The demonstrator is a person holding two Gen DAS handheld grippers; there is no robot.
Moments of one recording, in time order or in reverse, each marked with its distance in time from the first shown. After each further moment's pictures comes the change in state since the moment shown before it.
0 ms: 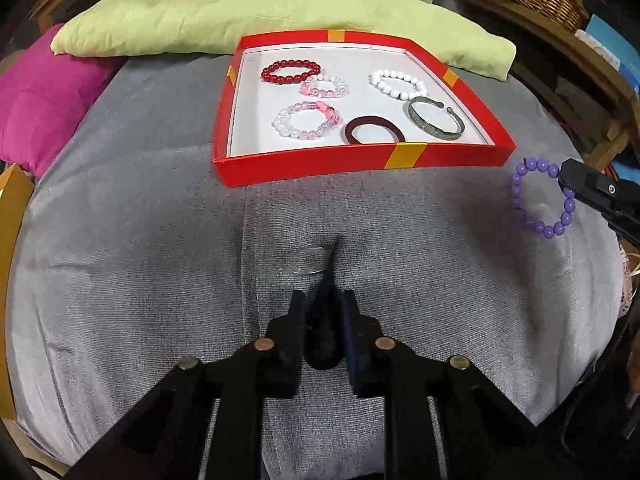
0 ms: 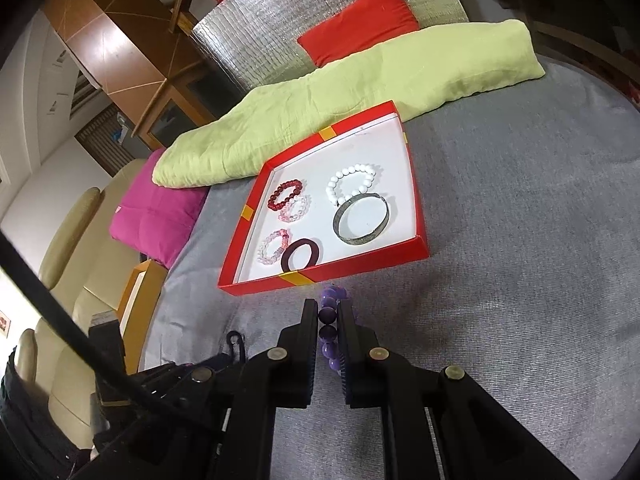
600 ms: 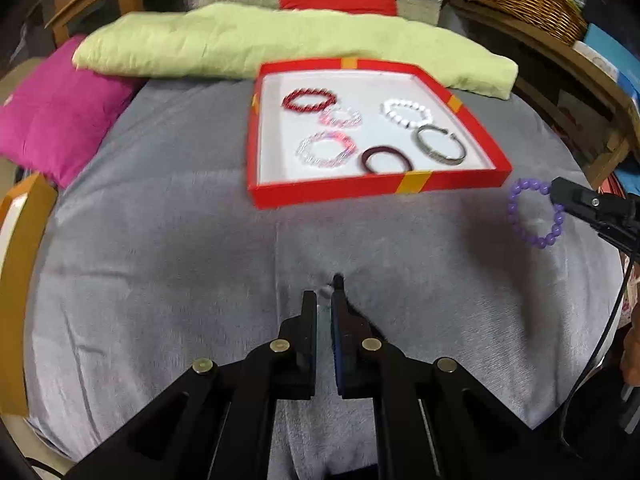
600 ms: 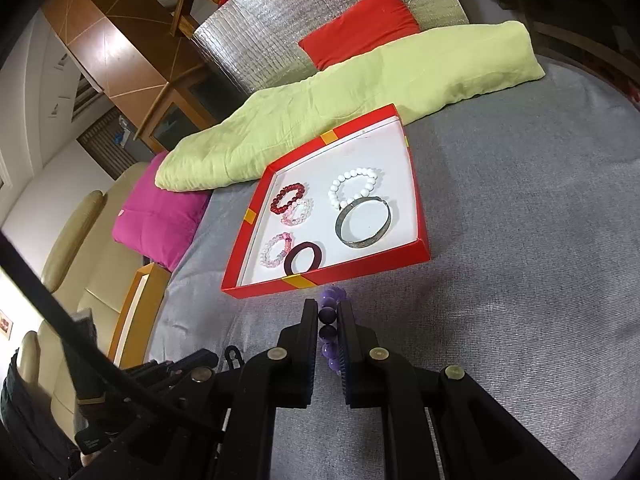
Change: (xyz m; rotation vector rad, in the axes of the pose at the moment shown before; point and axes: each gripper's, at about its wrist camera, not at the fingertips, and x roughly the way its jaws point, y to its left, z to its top) left arm -0.028 0.012 -0.002 -0.013 -0.055 0.037; right arm -0.003 0.000 0.001 0.005 -0.010 0.012
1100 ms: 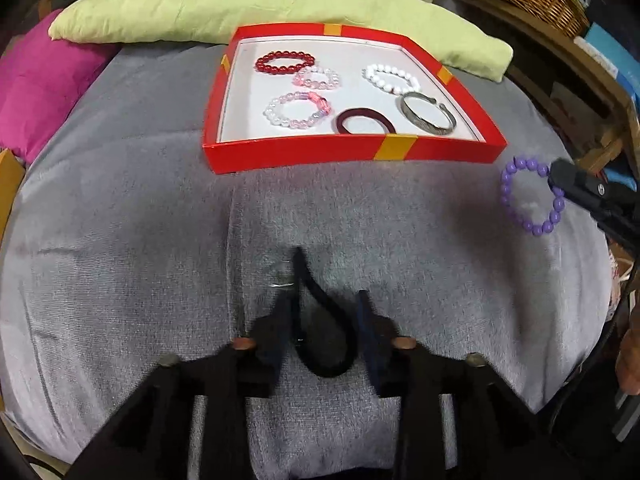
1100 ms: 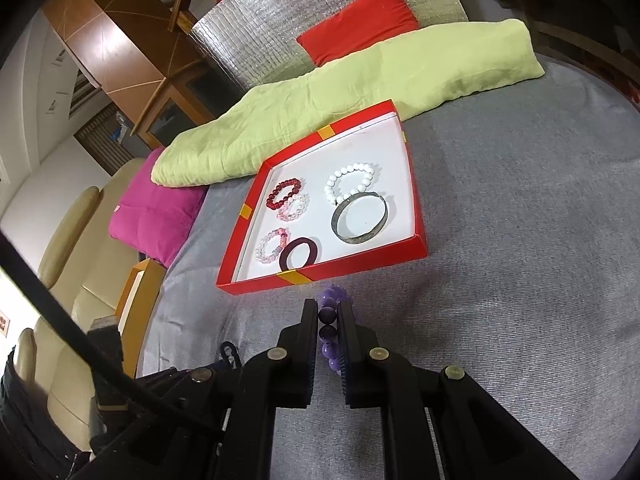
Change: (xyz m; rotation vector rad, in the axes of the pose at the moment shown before) left arm 0.027 -0.011 -0.003 -0.019 0.079 -0.081; right arm 0.004 0.000 -0.002 -0.008 0.015 -0.014
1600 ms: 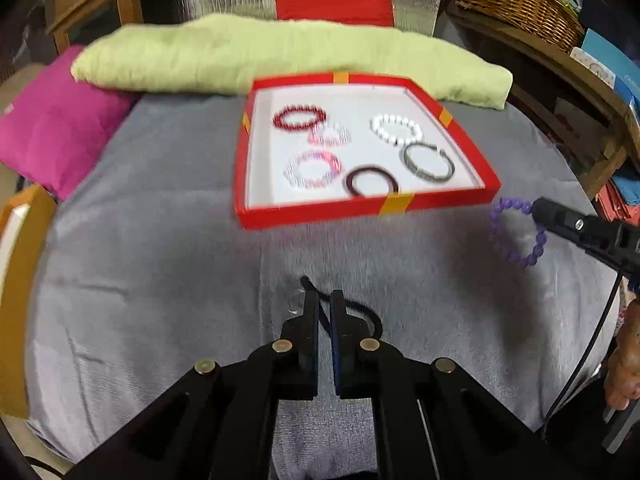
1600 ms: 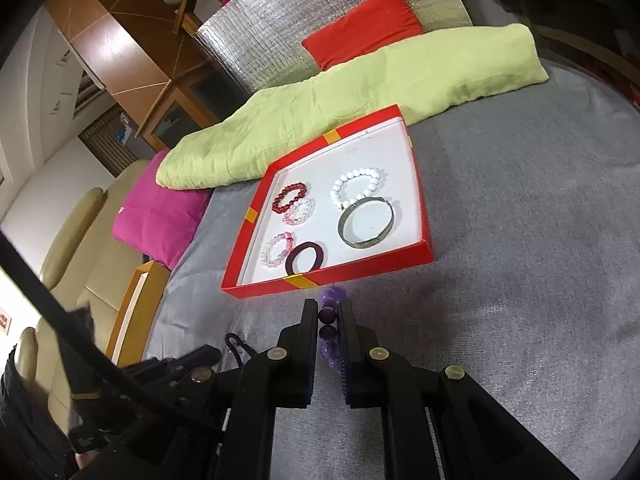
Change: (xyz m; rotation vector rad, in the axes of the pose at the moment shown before) left arm -0.042 -0.010 0.014 0.038 -0.135 0.097; right arm -0.002 0.003 0.000 -0.013 -0.021 0.017
